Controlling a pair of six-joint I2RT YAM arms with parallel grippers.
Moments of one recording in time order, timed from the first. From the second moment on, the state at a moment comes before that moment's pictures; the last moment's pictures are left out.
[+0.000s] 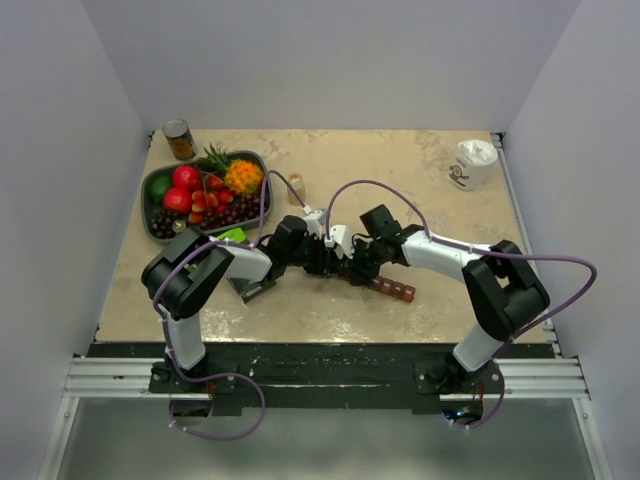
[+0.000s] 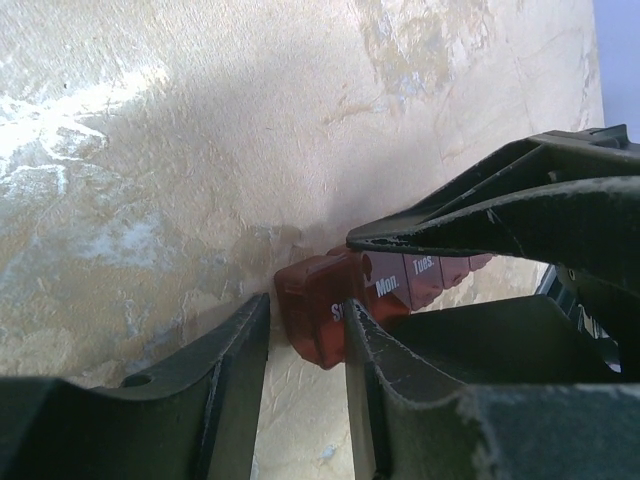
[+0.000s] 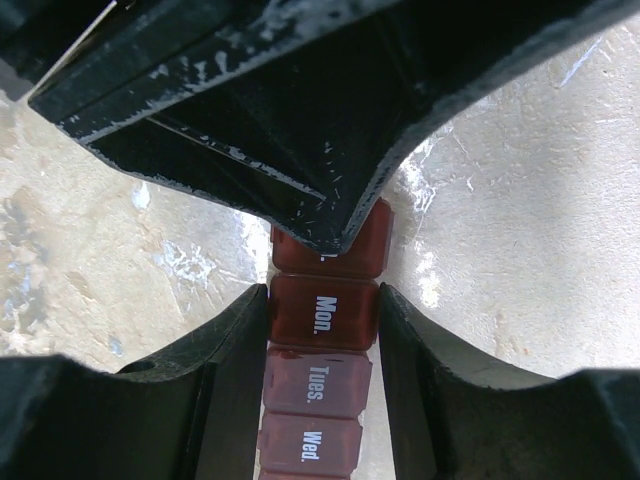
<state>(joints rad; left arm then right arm) -0.67 1.86 0.80 0.45 0.42 -0.61 0.58 1.64 0.91 -0.34 -0.40 -0.60</state>
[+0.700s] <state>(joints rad) -0.68 1.86 0.75 0.54 0.43 -0.59 0.48 1.74 1.02 -0.43 -0.60 -0.55</state>
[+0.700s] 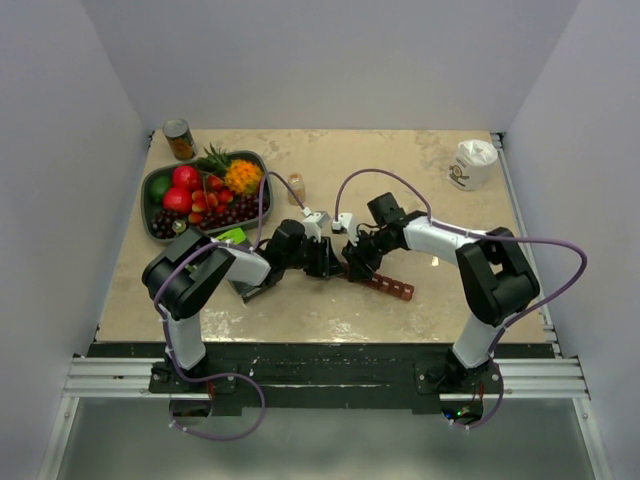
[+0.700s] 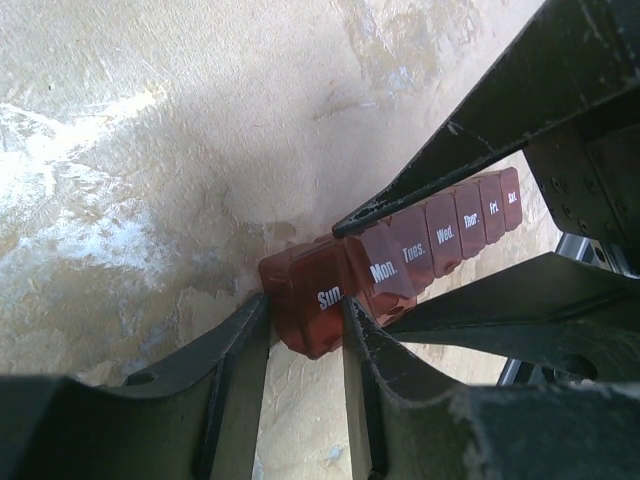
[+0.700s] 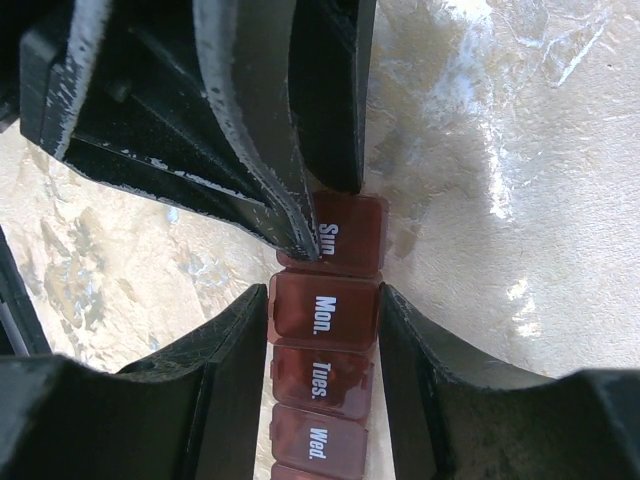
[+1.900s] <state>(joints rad) -0.69 1.86 0.76 0.52 0.44 -0.56 0.41 1.70 1.03 -0.48 -0.61 -0.61</state>
